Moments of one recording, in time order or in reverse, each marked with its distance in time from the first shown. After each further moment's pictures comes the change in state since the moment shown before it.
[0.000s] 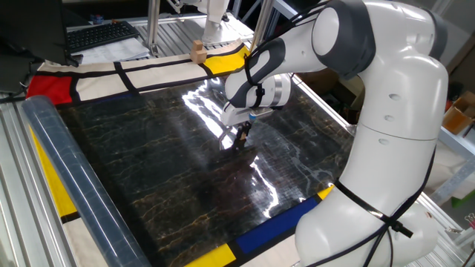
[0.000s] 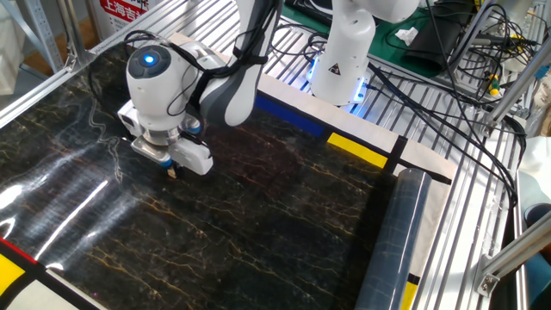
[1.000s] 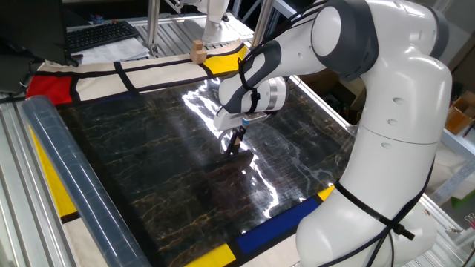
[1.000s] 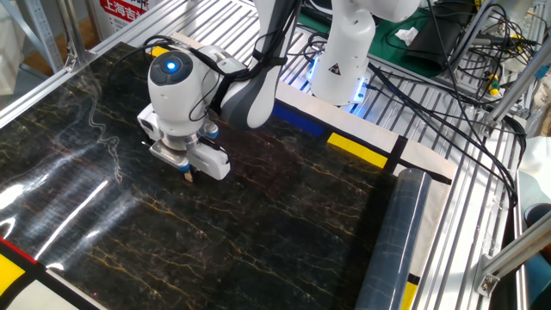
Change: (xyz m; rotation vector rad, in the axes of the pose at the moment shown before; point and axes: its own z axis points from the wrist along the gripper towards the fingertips) arm 0.011 0.032 0.001 -0.007 0.008 0.025
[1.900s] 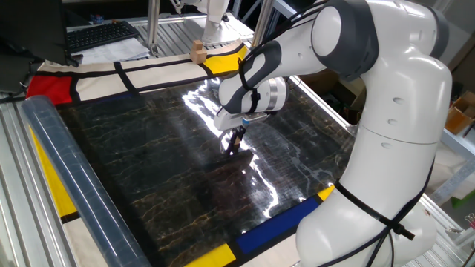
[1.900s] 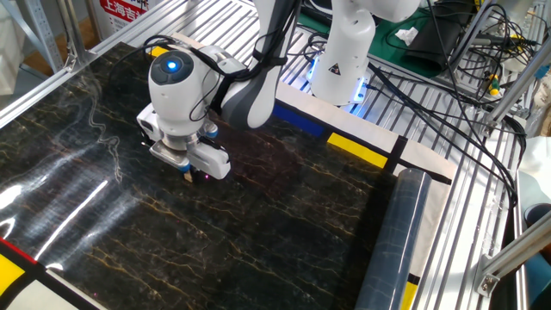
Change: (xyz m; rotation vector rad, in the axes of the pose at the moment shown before) arm -0.002 -0.001 0.000 0.004 -0.014 -0.043
